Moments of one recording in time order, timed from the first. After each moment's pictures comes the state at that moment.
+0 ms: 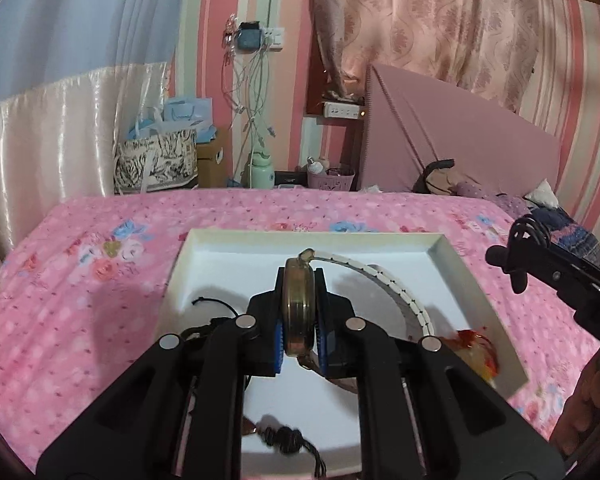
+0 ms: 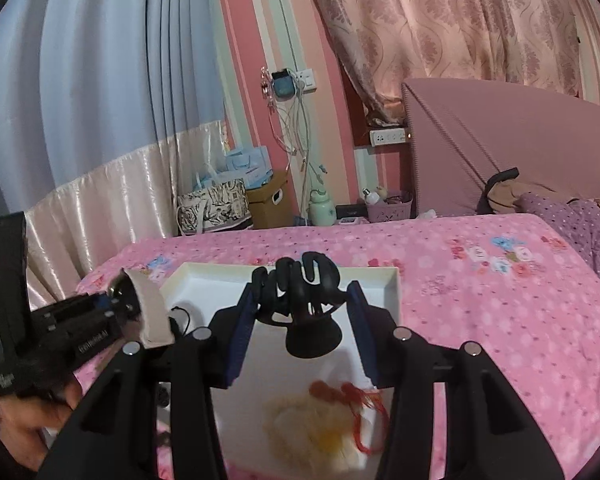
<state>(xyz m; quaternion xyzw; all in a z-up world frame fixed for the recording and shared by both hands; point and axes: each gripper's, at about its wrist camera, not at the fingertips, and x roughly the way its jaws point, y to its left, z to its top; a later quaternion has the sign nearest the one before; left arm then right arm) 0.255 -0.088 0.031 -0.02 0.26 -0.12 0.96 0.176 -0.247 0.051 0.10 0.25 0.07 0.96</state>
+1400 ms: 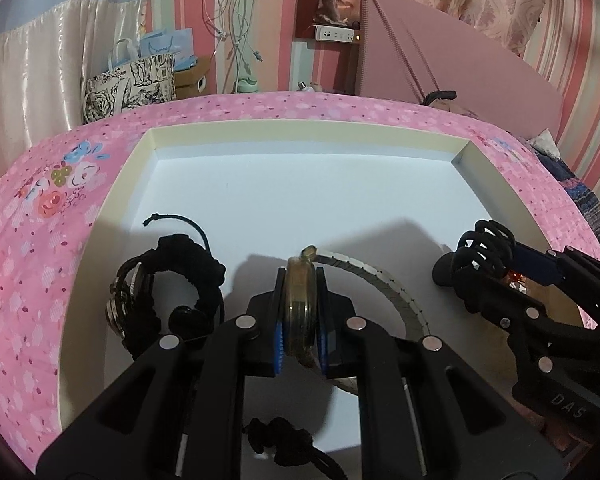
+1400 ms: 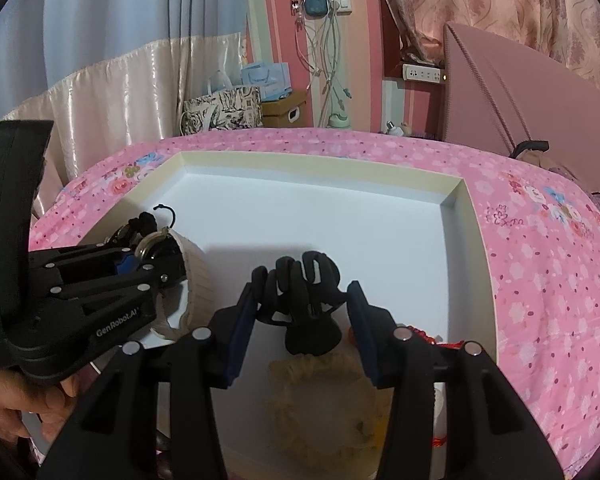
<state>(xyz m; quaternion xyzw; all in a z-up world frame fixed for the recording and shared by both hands) 0.290 -0.116 -0.046 0.01 0.37 -0.15 0.92 0.201 -0.196 -0.026 0.03 0.36 0.10 0.93</state>
